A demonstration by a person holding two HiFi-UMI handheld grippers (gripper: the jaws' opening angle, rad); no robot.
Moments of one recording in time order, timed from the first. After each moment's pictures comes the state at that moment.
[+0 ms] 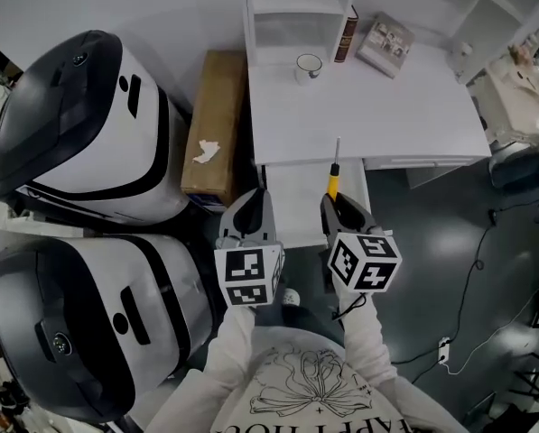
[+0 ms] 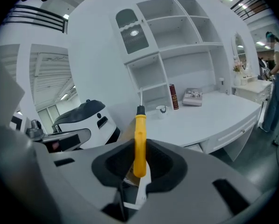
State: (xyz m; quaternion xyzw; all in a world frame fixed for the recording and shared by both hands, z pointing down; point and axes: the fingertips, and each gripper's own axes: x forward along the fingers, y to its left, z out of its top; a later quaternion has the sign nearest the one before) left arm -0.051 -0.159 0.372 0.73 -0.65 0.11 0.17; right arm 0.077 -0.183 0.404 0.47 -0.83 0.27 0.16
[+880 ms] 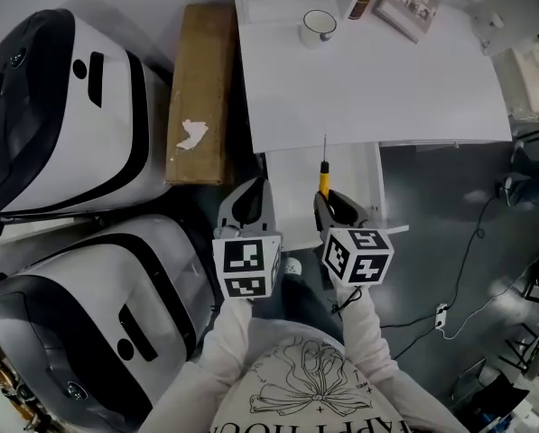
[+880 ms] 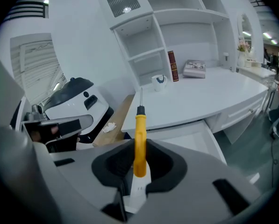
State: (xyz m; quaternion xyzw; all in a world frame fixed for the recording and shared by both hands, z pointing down) left arm -0.076 -0.227 0.484 0.73 -0.61 0.16 0.26; right arm 0.044 -0.224 0.532 0.44 -0.79 0.35 0.25
